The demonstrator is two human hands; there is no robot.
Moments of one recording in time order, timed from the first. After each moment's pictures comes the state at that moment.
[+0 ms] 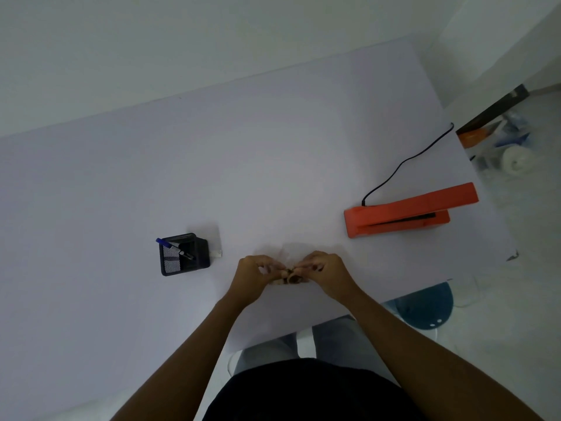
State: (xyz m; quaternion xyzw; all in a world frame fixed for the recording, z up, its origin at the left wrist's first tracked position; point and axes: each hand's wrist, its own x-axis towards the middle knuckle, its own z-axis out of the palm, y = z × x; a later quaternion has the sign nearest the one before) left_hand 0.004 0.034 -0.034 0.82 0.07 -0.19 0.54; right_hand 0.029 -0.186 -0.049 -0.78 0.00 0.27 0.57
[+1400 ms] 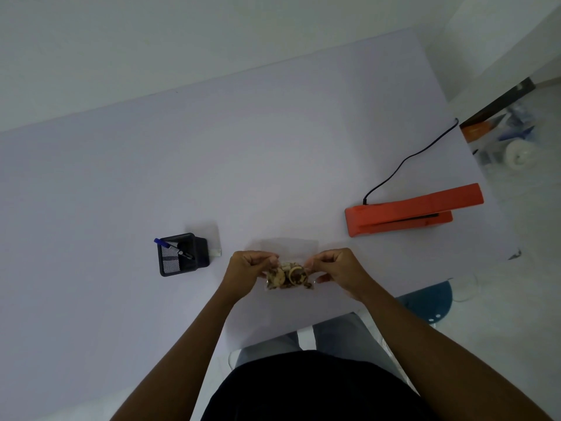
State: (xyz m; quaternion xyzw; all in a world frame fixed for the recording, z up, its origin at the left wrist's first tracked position) left_hand 0.013 0.046 -0.031 0.72 0.17 -0.22 0.63; right_hand 0.046 -0.204 -0.030 -0.64 0.15 0.38 0.64
